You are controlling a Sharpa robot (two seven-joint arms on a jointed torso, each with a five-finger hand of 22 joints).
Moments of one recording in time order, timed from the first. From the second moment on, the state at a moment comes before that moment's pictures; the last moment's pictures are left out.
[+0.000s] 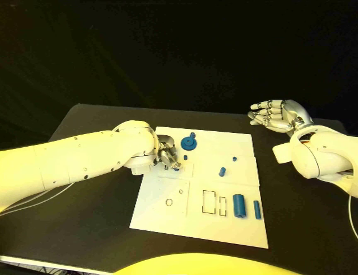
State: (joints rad) left arm 1.18 -0.67 -0.04 1.43 -1.10 0.15 -0.57; left_hand 1.16 -0.21 0.70 0.32 0.26 0.86 0.06 0.85 0.73 1.31 -0.03 1.24 0.99 1.47 -0.08 1.57 1.31 0.09 1.33 0.03 1.41 1.16; right arm 1.29 -0.86 -0.17 1.48 -0.40 -0.61 0.18; right_hand 1.36 -0.20 0.42 0.24 0.30 0.69 0.19 0.37 0.23 0.85 0.21 0.41 0.07 0.98 0.16 0.19 0.28 0.17 0.69 0.29 0.06 0.37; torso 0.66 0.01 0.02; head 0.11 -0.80
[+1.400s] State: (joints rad) left arm 1.18 -0.66 -0.04 1.40 -1.09 0.17 -0.57; left_hand 1.02 -0.22 0.49 0.29 0.26 0.93 0.02 0.80 0.74 1.32 -0.04 1.24 1.00 1.47 -0.08 1.57 1.31 0.09 1.34 0.02 1.41 1.17; right arm 1.29 -0.86 -0.17 1.48 -0.40 -0.60 0.17; right_hand 1.36 -0.19 0.41 0.24 0.30 0.69 0.19 0.37 0.23 0.85 0.21 0.41 0.07 0.98 0.16 0.18 0.27 0.17 0.70 0.29 0.06 0.36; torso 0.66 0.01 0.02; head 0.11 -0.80
